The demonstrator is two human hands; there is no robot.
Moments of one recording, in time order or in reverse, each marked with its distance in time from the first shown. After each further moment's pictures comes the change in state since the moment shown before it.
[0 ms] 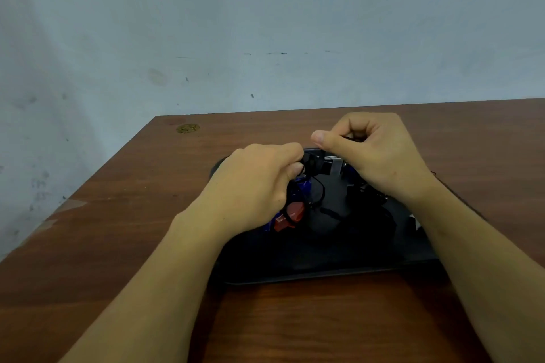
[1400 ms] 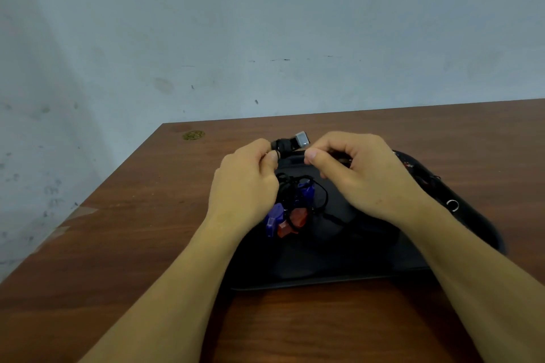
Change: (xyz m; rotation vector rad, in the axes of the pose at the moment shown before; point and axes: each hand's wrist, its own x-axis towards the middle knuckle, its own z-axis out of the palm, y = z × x) left_hand 0.002 -0.011 0.017 -0.225 0.278 -0.391; right_hand -0.008 -0.002 0.011 -0.289 -0.116 -0.123
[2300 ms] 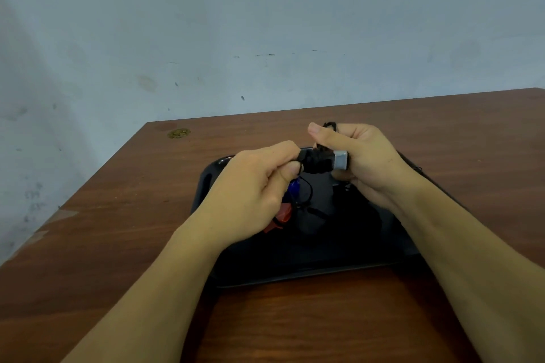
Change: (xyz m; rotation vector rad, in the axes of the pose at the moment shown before) left_hand -0.010 0.015 -0.005 -0.112 -0.233 0.514; right_hand 0.006 0.015 -0.008 0.751 0.030 0.442
